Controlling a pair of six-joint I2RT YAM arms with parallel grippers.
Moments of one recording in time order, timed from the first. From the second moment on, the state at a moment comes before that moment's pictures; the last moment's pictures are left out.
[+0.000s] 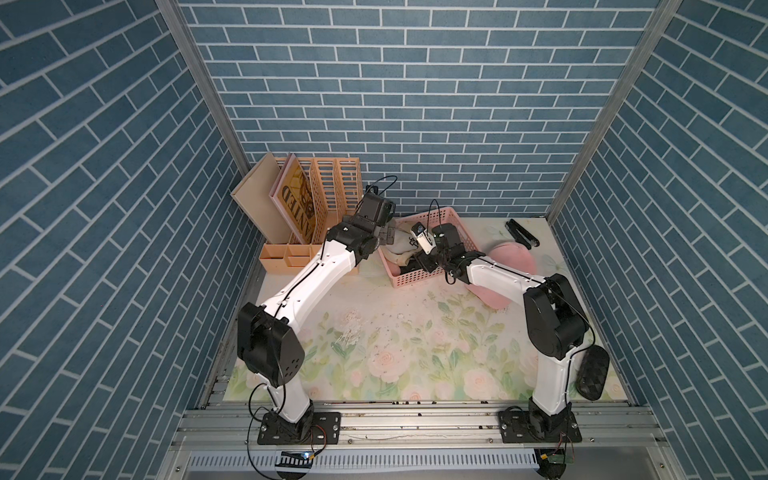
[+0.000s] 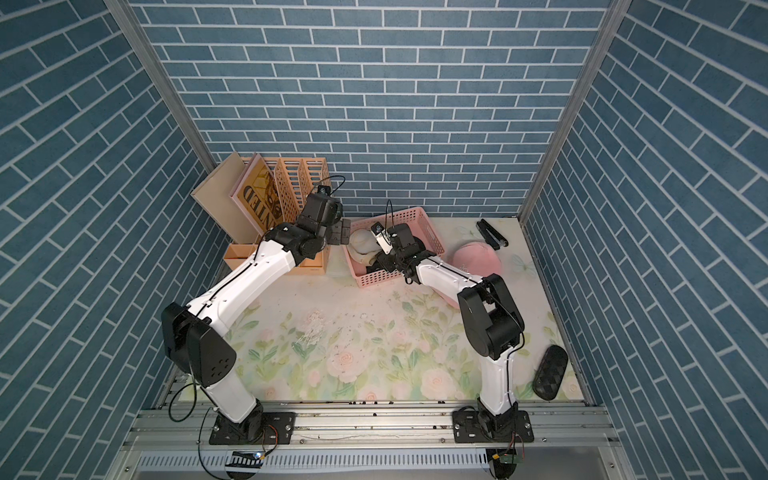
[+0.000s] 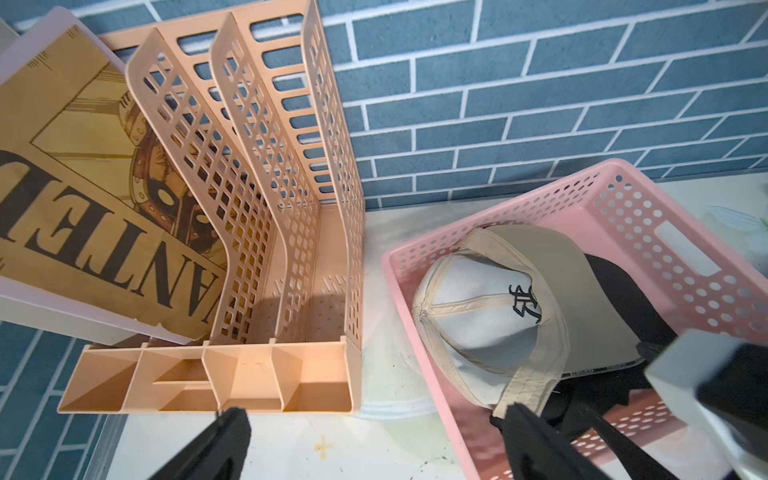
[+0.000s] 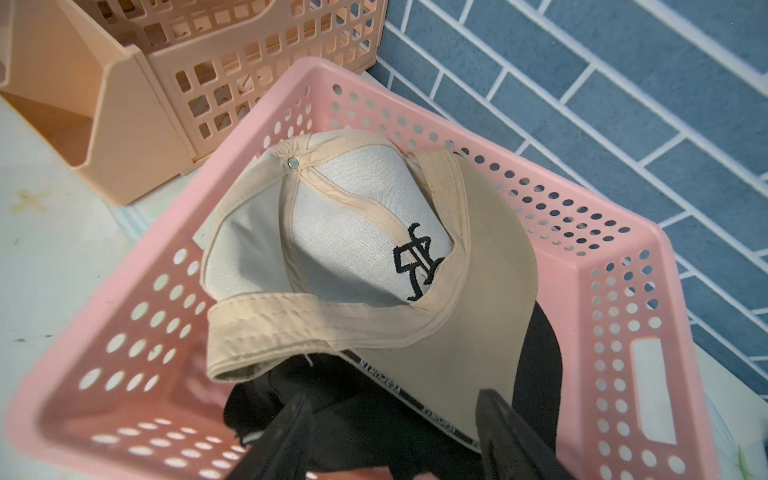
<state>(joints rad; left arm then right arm) -0.52 1.71 1.68 -0.66 -0.48 -0.23 0.62 1.96 1.43 -0.10 0.05 -0.29</state>
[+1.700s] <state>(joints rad) -0.77 1.36 1.12 -0.20 -0.21 -0.08 0.38 1.54 1.04 0.29 -0.17 0.73</state>
